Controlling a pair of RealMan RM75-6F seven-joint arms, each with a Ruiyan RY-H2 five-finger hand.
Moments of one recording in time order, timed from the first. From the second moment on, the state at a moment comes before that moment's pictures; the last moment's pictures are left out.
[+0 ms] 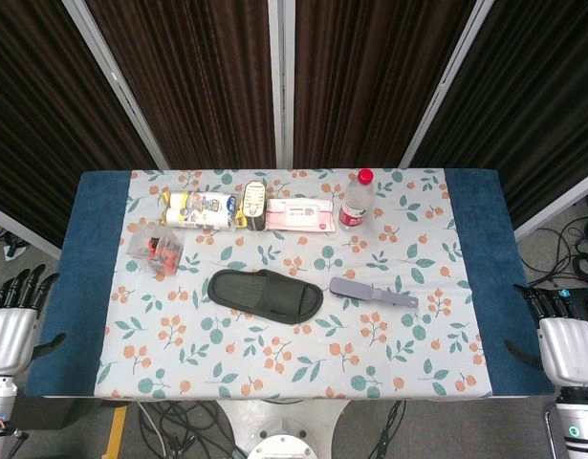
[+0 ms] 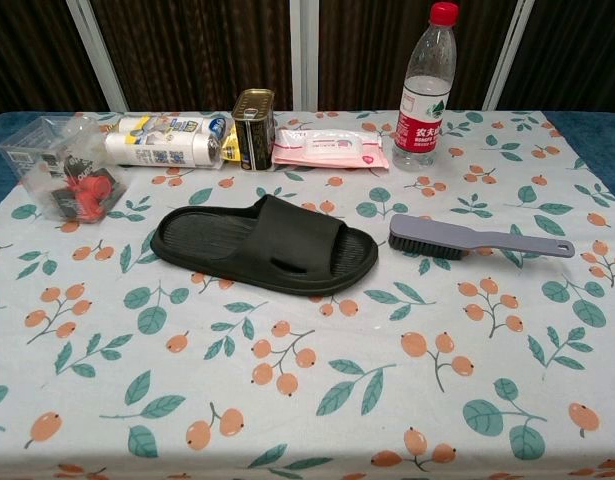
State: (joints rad) left arm -0.09 -1.16 -0.05 -1.59 1.47 1.50 0.19; right arm 0.06 -1.10 0.06 -1.63 -1.49 1.49 -0.07
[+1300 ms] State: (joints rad) left arm -0.07 -1.16 -0.03 -1.58 1.47 1.49 0.16; right arm 0.47 -1.43 0.13 -1.33 -1.40 0.93 -0.09
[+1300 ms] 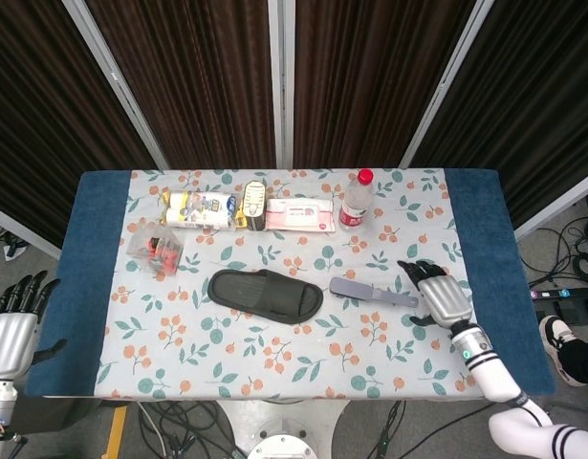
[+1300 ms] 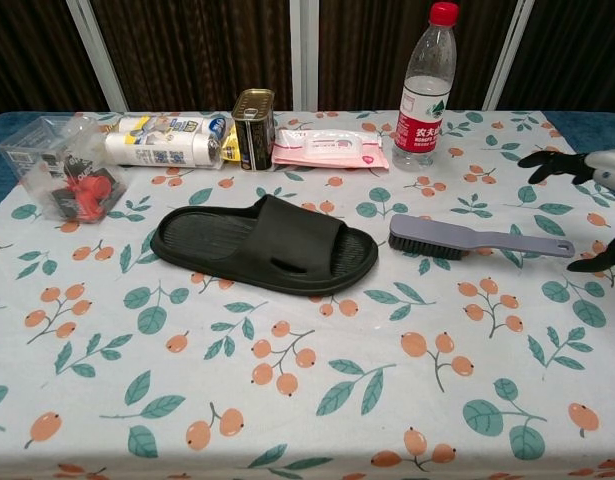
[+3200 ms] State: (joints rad) left arm -0.04 -1.18 -0.03 -1.55 1.45 1.50 0.12; right arm 0.74 -1.45 0.11 -1.30 -1.06 0.57 -0.11
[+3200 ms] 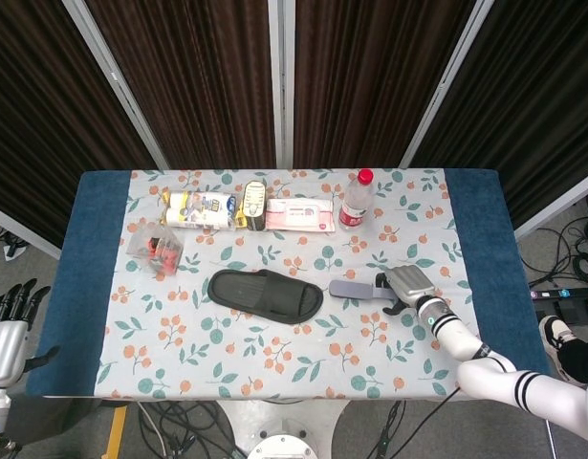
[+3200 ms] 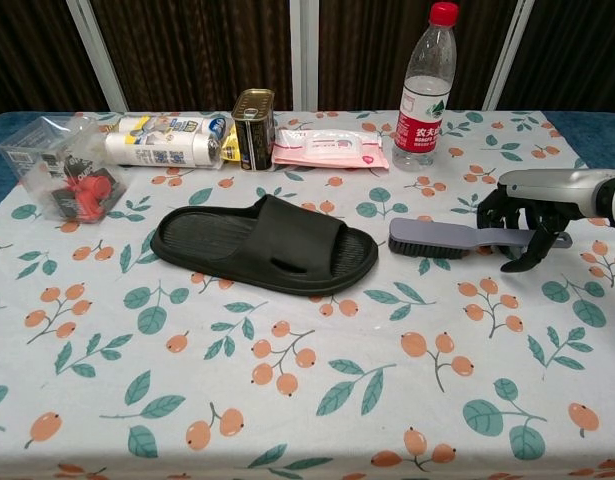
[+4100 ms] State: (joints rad) left arm -0.03 -1.19 -0.03 -1.54 1.45 1.51 0.09; right arm 0.76 -1.49 0.13 -1.28 -1.01 0.60 -0.04
